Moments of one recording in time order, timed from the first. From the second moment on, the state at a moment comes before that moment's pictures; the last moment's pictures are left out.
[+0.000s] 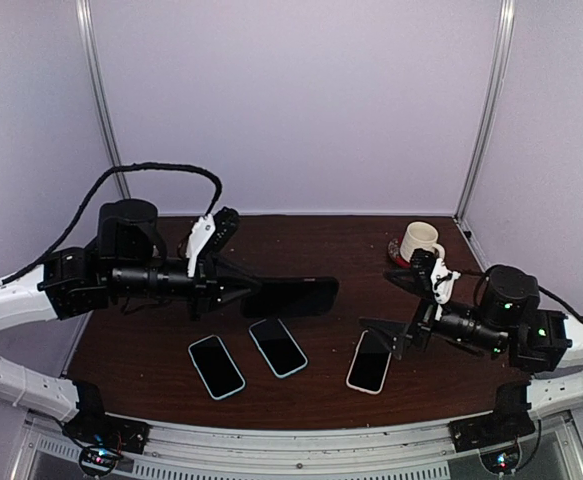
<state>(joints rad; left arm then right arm) -1.02 1.08 0.99 -0.25 0.25 -0.03 1.16 0.73 0.55 0.10 0.15 -0.07</state>
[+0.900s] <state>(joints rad) -1.02 1.00 0.92 0.10 0.55 0.10 1.16 0.78 0.58 0.27 -0.18 -0.12</state>
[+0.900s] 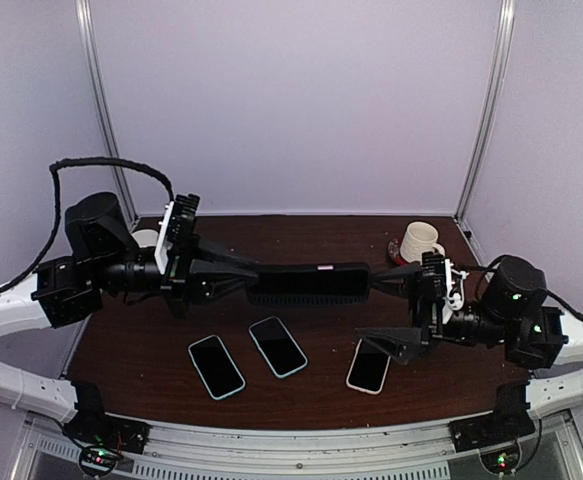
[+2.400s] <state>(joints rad) -1.02 1.03 0.93 0.15 0.69 0.16 1.18 0.89 0.65 0.41 -0.31 -0.17</state>
